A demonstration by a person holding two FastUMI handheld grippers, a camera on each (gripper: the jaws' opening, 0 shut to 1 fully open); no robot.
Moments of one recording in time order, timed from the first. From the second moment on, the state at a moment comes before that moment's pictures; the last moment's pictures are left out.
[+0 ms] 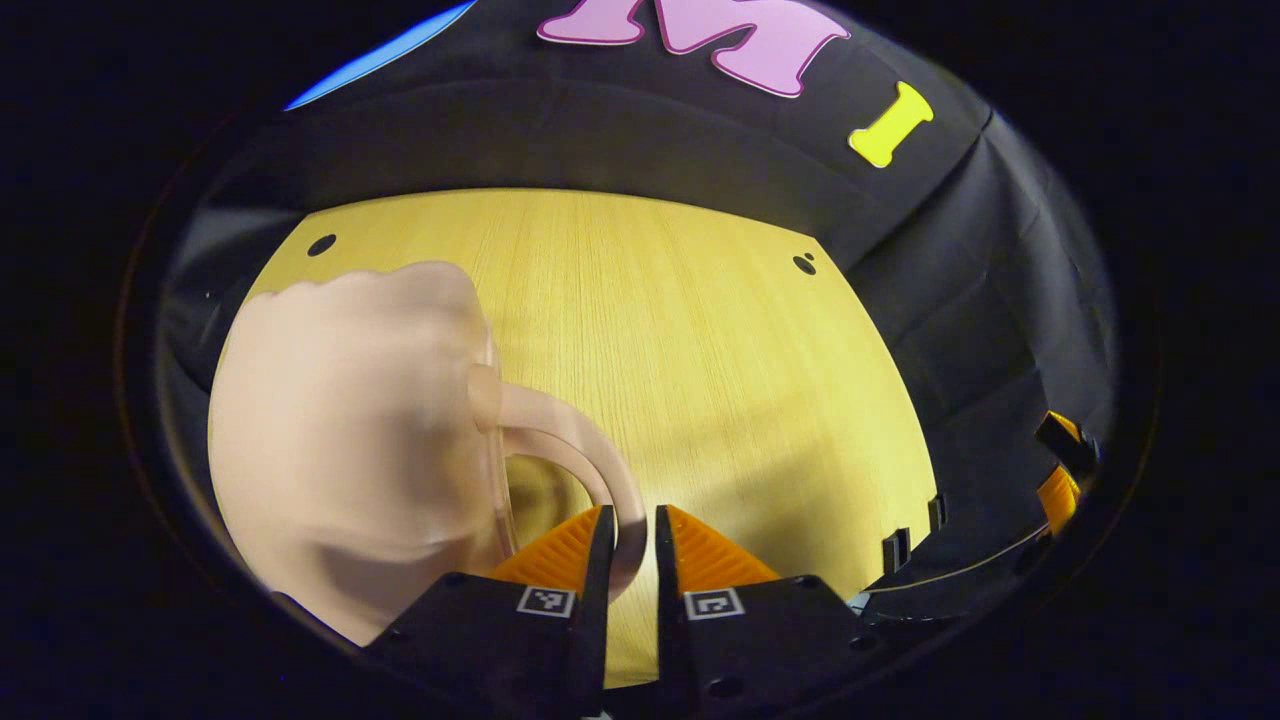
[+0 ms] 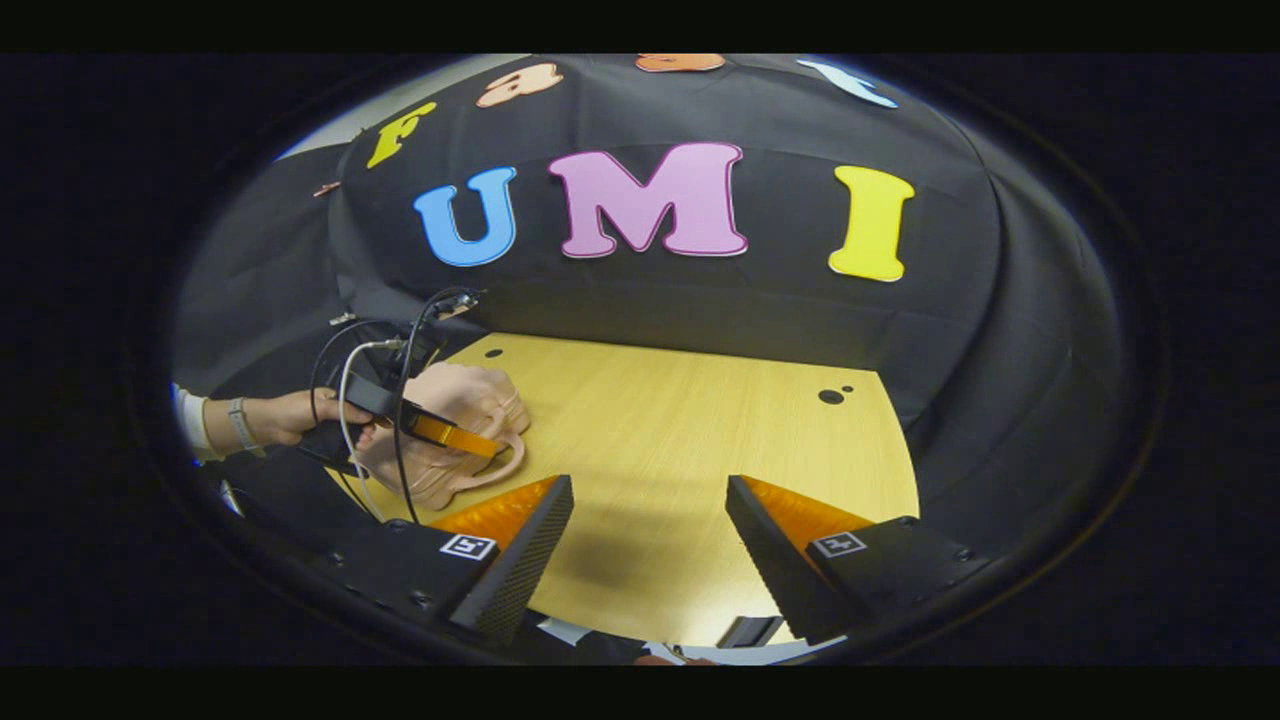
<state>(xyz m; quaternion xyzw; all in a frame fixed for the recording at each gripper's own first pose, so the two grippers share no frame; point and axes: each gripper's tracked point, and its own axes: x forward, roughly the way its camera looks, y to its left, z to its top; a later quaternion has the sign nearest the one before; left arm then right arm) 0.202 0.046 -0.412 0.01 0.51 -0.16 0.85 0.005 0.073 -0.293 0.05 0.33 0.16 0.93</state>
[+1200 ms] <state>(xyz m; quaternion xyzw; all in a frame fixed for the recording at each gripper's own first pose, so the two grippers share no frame) 0.192 0.068 -0.115 0.05 0.07 -0.11 0.99 0.080 0.109 -0.122 0.06 0.07 0.09 0.99</state>
